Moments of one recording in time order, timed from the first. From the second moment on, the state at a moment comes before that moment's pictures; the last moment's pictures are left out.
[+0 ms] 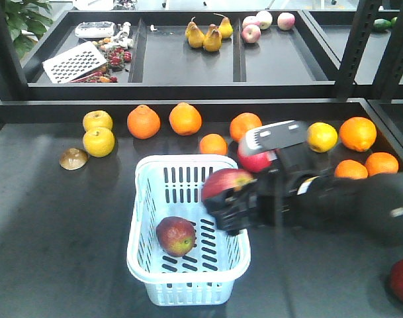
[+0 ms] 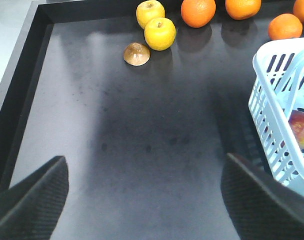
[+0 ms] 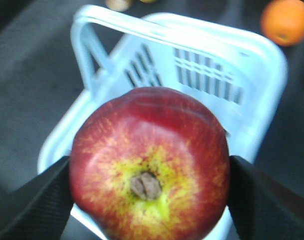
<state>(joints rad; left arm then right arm) -0.25 0.67 -0.82 0.27 0.94 -0.26 0.57 1.38 -0.83 0.57 0.24 -0.41</state>
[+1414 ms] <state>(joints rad) -0.25 0.67 -0.82 0.27 0.94 -0.26 -0.29 1.37 -0.83 0.07 0.76 -0.09</state>
